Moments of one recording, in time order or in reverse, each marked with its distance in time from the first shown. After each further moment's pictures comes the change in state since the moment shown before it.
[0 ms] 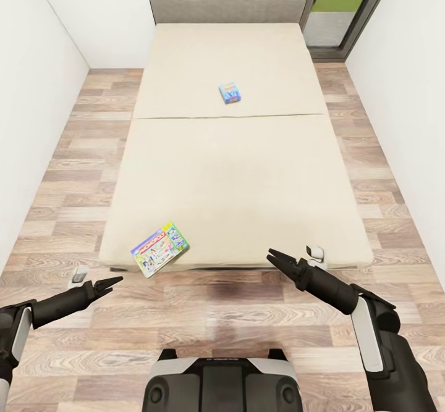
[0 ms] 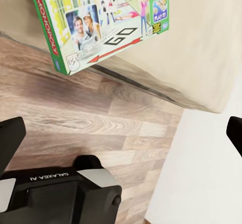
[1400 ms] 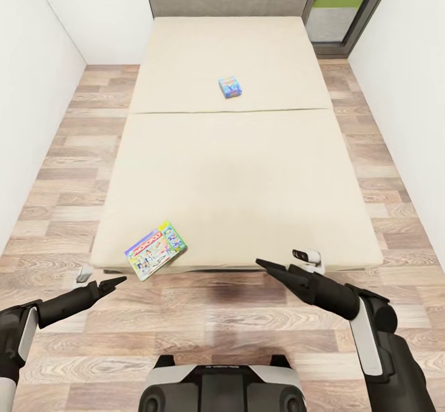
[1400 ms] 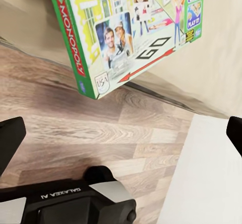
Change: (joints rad) left arm 0.000 -0.025 0.000 0.000 0.000 -0.044 0.034; right arm 0.014 0.002 0.058 -0.072 -0.006 0.220 0.208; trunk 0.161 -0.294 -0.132
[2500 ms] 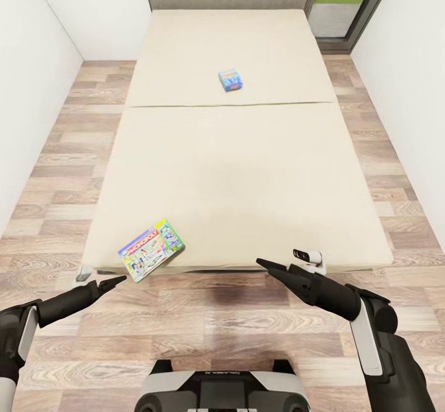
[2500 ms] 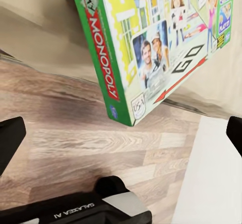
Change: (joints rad) left arm 0.000 0.003 -0.005 0.000 -0.003 -0.055 -0.018; right arm 0.001 0.002 -0.004 0.000 0.001 -0.012 0.020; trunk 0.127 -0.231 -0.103
